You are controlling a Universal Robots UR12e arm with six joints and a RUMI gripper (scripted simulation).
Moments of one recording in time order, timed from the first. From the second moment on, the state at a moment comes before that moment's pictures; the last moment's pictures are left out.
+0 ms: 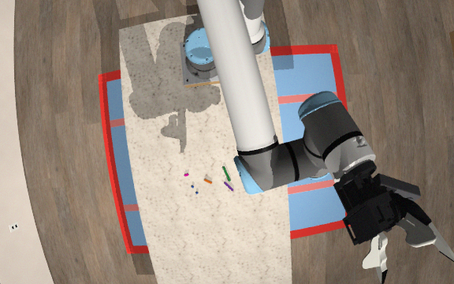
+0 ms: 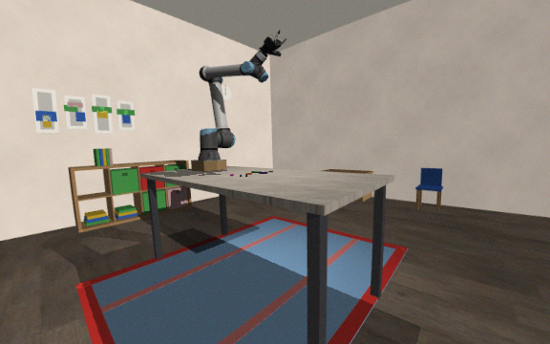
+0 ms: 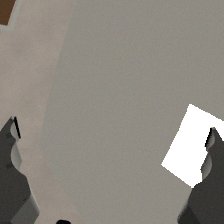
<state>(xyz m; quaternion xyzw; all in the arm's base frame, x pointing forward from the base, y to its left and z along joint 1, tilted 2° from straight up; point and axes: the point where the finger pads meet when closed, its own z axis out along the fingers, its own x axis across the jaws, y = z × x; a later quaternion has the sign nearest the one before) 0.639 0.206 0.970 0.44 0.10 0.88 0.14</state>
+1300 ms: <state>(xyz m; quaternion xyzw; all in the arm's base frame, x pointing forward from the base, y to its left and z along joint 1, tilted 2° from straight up) 0.761 0.096 0.803 0.58 0.22 0.71 0.34</state>
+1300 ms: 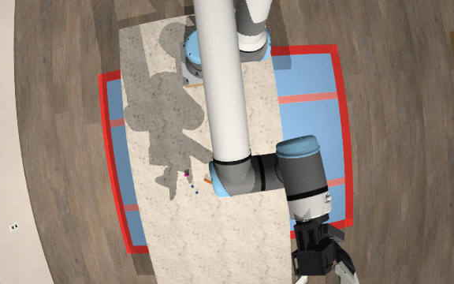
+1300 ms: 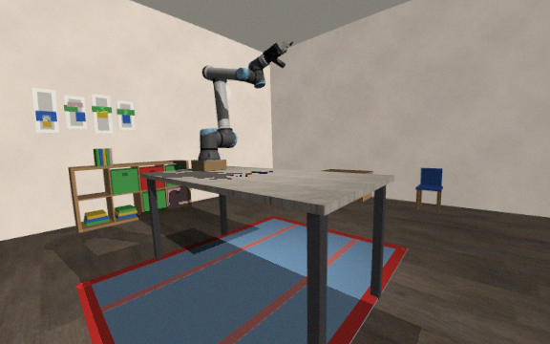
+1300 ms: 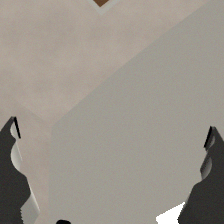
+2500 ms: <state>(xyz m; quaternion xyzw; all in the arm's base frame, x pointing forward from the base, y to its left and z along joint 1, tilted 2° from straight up) 0.799 -0.120 0.464 0.68 0.50 0.31 0.44</state>
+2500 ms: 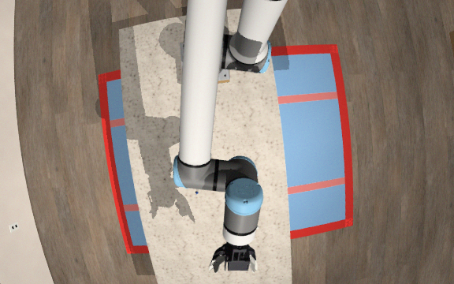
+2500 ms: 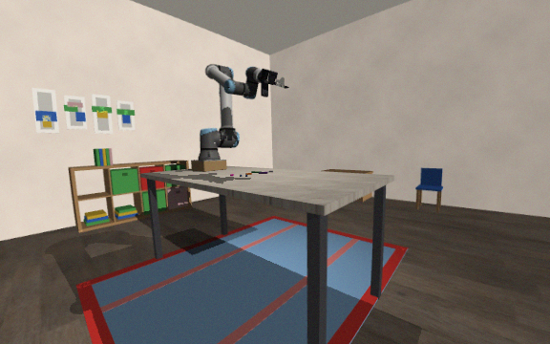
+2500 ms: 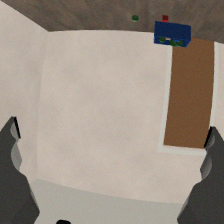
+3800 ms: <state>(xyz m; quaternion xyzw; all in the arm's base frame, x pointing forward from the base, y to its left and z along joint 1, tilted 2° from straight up) 0.590 -0.249 0.115 0.56 0.81 0.01 0.15</state>
